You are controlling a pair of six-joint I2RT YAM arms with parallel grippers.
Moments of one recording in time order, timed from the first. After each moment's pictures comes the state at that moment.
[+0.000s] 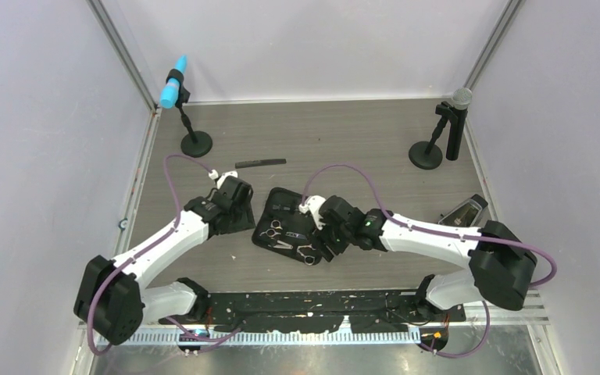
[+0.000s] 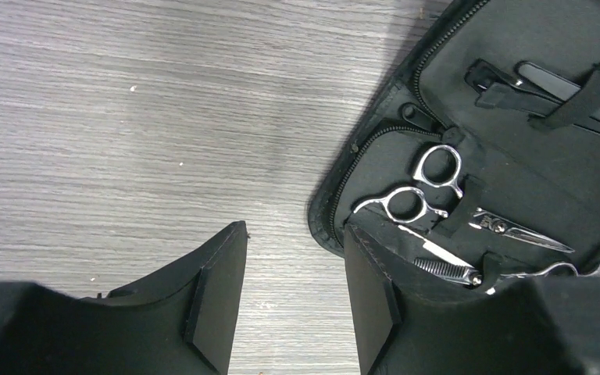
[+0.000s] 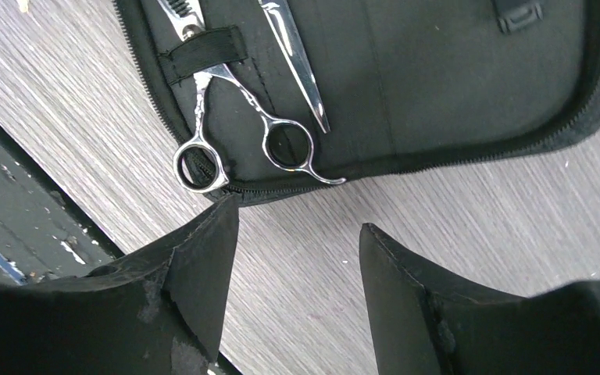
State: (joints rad) left arm -0.56 1.14 0.73 -0.63 -0.26 -0.69; right arm 0.96 1.34 0.75 -0.36 -0.03 0.10
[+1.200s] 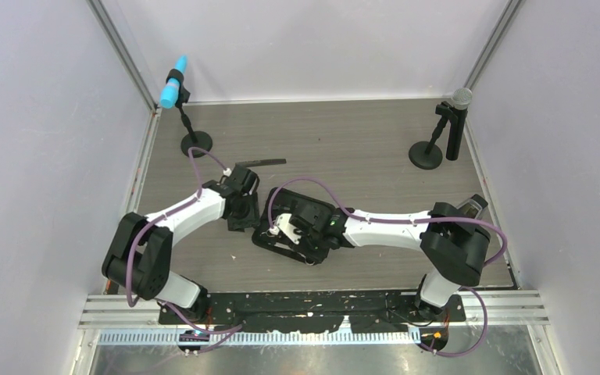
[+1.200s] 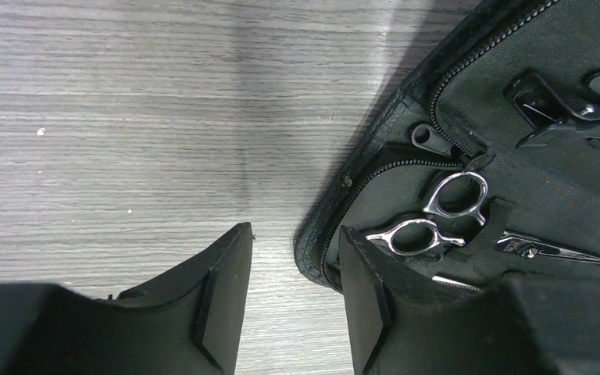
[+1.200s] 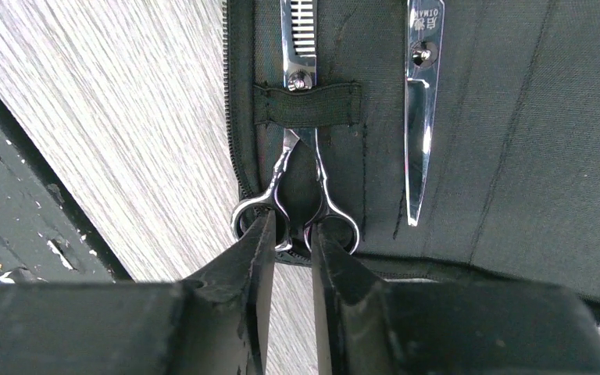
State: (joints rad) left arm -0.46 1.46 0.83 -0.61 -0.06 -0.57; right arm 1.08 1.65 0.96 -0.44 -0.06 -0.15
